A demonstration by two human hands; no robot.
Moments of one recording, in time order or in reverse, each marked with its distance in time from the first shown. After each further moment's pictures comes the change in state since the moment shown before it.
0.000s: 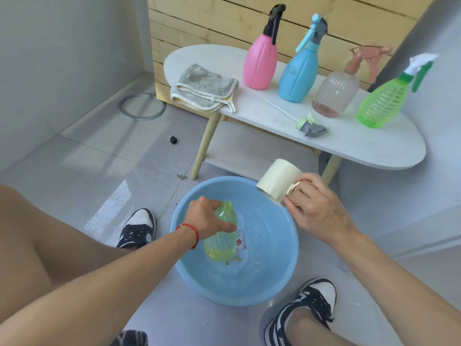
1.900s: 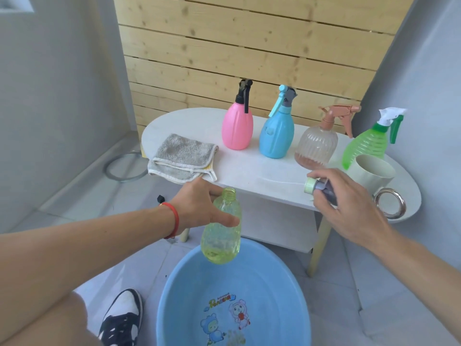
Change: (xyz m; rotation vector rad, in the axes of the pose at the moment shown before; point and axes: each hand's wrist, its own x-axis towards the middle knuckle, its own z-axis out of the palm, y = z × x) left_hand 0.082 0.147 -0.119 0.087 -0.085 0.347; right_hand 0.090 0.090 -0.056 0.351 -0.049 0.577
